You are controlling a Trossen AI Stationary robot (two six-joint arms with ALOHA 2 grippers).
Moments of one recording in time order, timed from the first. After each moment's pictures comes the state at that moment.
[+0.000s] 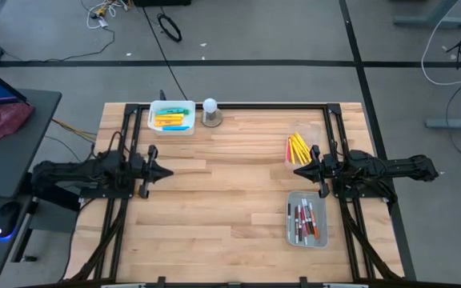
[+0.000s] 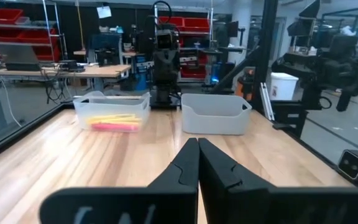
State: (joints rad) left arm 0.01 0.00 0.01 0.06 0.06 -0.04; right arm 0.07 0.03 0.02 0.01 0.00 0.12
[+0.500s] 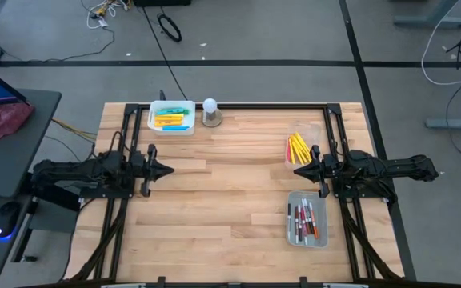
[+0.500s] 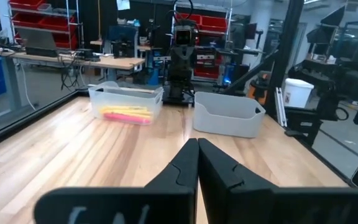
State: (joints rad) left arm -0.01 0.01 0.01 0.04 -0.03 -0.12; right arm 0.07 0.03 0.02 0.01 0.00 0.12
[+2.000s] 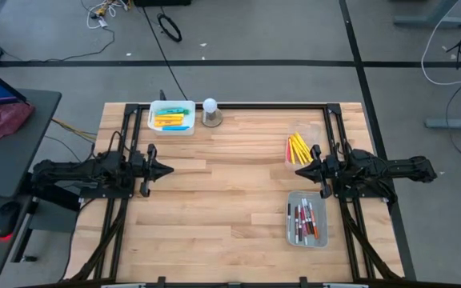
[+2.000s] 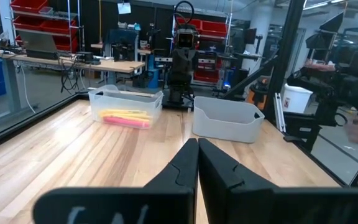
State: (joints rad) left arm -0.01 0.01 0.01 0.06 -0.03 -0.13; right arm 0.06 0.00 0.02 0.02 -0.04 0.07
